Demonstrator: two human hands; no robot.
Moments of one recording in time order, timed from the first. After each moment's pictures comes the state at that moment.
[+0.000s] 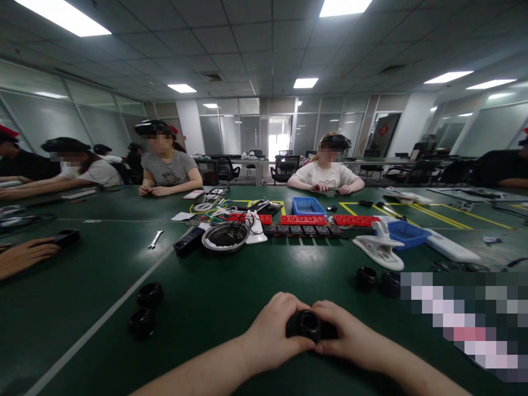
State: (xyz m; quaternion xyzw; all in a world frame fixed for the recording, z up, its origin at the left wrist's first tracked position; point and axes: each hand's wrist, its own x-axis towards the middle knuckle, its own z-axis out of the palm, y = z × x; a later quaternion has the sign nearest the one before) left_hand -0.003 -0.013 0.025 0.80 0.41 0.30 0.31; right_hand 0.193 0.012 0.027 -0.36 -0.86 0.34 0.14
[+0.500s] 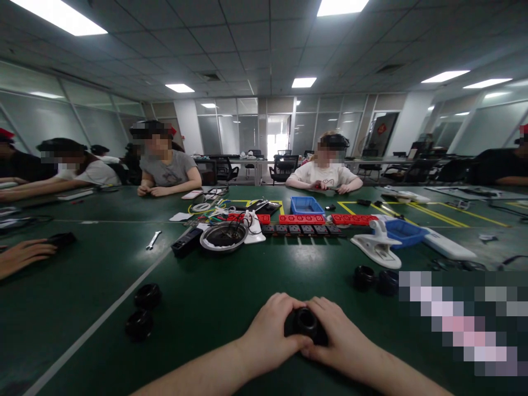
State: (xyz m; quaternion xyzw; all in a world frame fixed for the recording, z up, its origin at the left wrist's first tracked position) left_hand 0.001 -0.014 0.020 0.78 0.45 0.30 0.31; right_hand 0.178 0.000 0.022 -0.44 -0.87 0.20 0.14
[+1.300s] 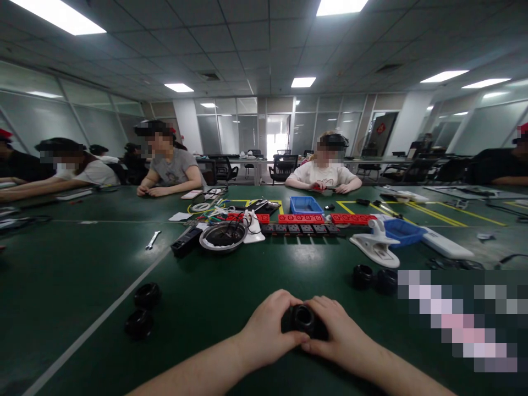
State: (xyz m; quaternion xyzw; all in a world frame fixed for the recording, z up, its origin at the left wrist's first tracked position) left_hand -0.002 -0.013 0.021 0.78 0.44 0.31 0.33; right_hand 0.183 0.002 0.022 -0.43 -0.87 0.21 0.15
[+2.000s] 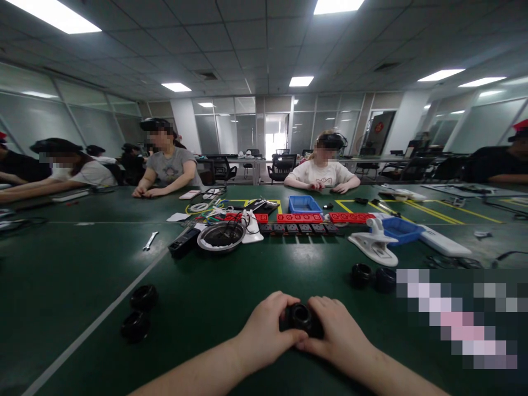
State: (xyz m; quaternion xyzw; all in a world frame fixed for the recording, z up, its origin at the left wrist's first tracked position) left_hand 0.001 -0.010 0.015 0.75 0.49 0.30 0.33; right_hand 0.178 0.000 0.016 -0.49 -0.85 0.14 0.14
